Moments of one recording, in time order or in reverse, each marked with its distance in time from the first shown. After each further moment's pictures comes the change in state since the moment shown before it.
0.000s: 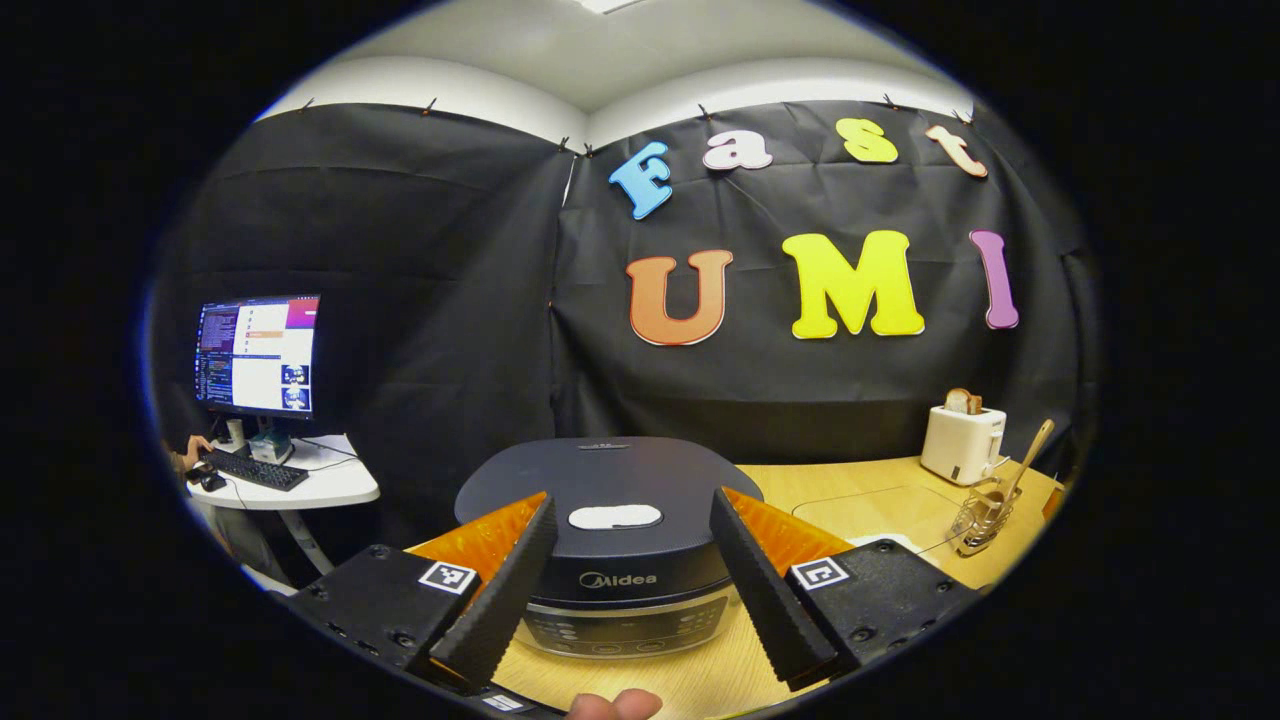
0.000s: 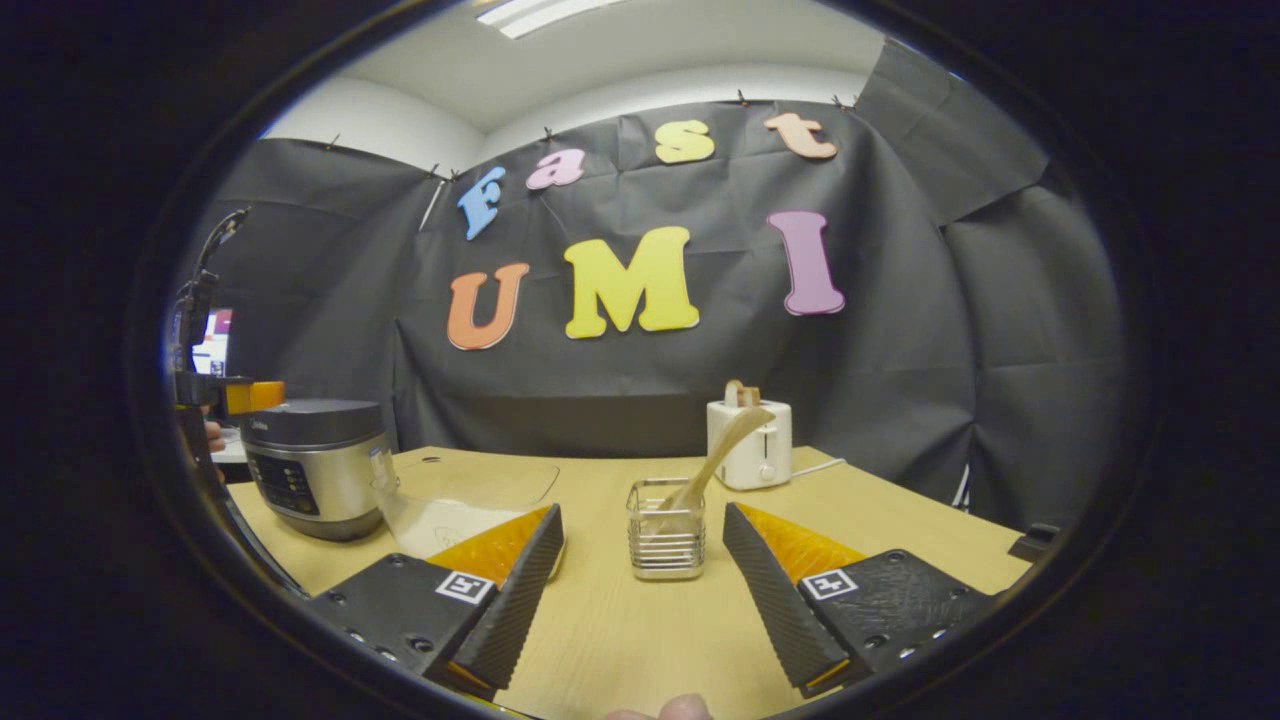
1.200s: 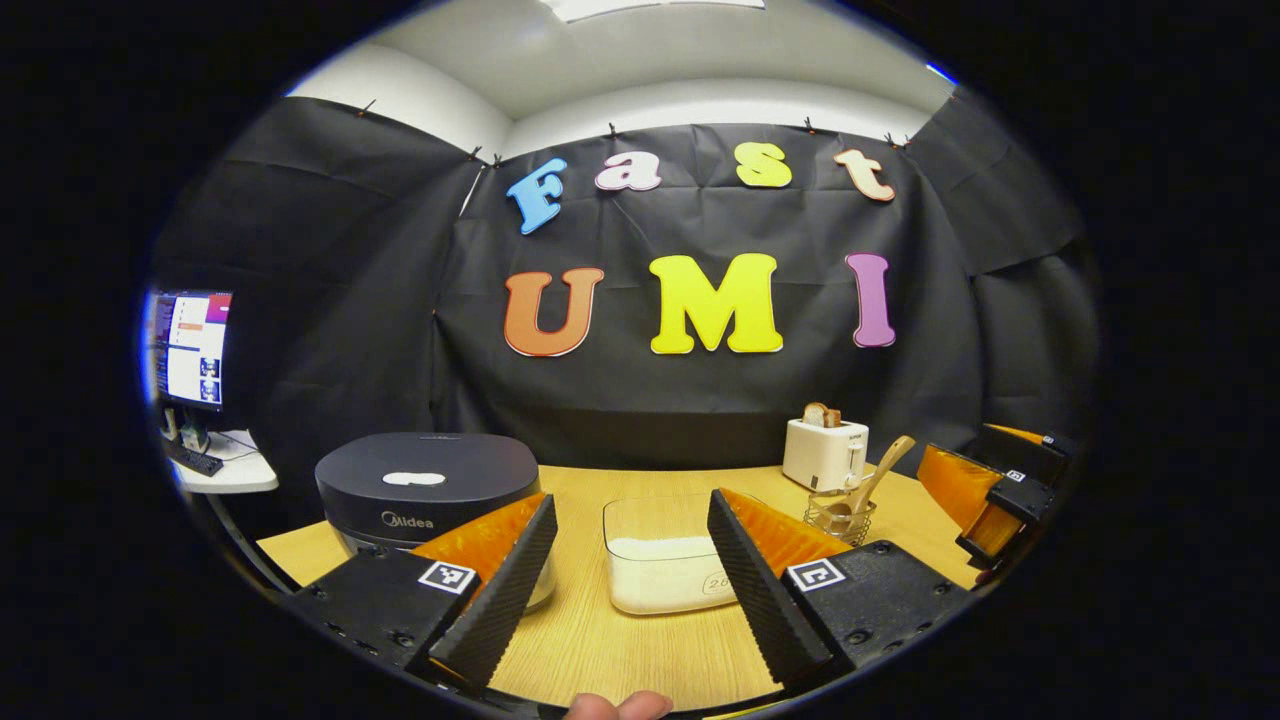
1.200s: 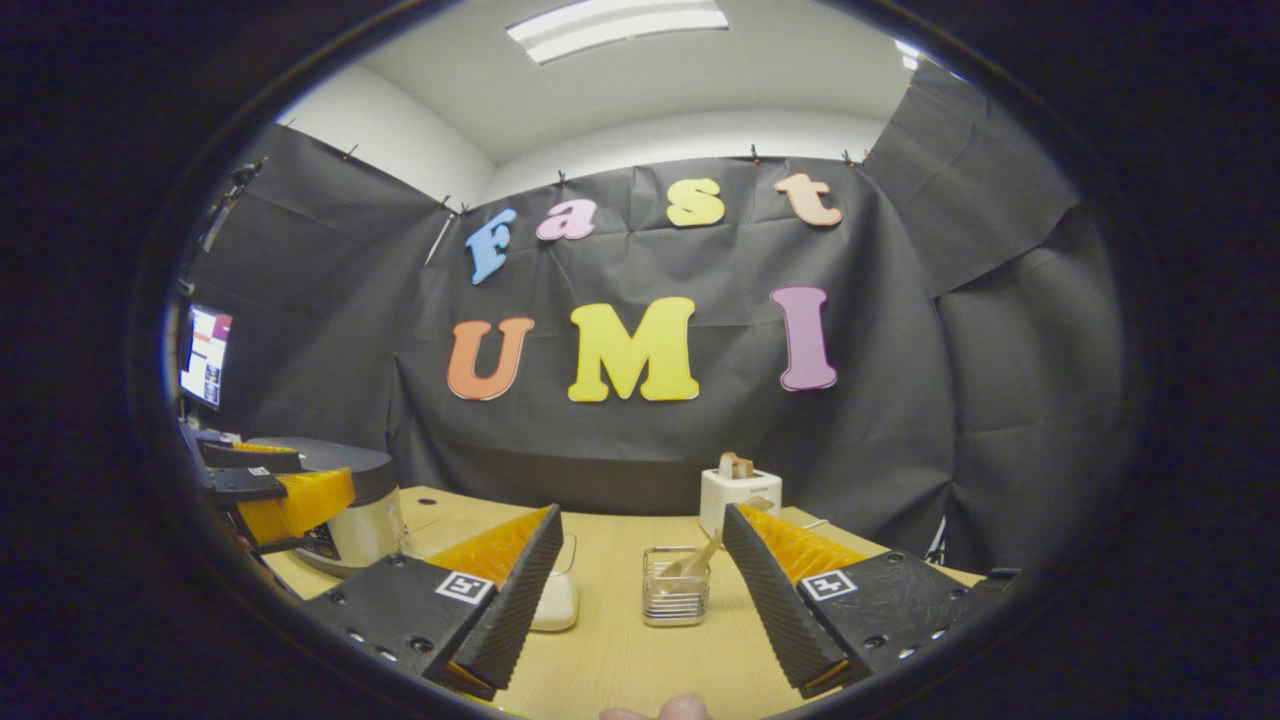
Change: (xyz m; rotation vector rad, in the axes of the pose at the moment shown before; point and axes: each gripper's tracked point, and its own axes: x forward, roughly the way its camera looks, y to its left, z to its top) left arm -0.069 -0.135 0.003 0.009 -0.051 -0.320; right arm -0.032 0.032 0.071 -0.051 -0.134 -0.055
